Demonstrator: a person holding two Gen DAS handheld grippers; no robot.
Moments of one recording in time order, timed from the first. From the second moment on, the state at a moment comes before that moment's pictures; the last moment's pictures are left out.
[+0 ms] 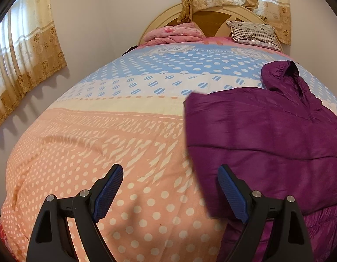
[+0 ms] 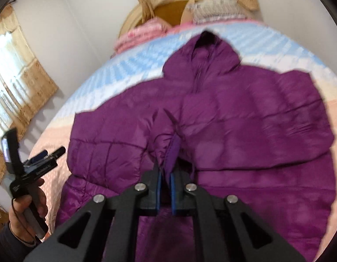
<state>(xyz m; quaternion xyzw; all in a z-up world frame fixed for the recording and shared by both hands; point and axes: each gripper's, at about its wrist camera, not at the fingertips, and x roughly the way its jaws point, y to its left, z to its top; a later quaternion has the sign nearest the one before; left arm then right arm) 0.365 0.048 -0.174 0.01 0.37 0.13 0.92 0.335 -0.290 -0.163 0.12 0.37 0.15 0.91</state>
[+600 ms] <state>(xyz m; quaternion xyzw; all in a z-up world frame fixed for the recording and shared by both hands) 0.381 0.021 -0.179 0.04 0.39 0.13 0.91 0.305 -0.397 -0.181 0.13 0.39 -0.01 0.91</state>
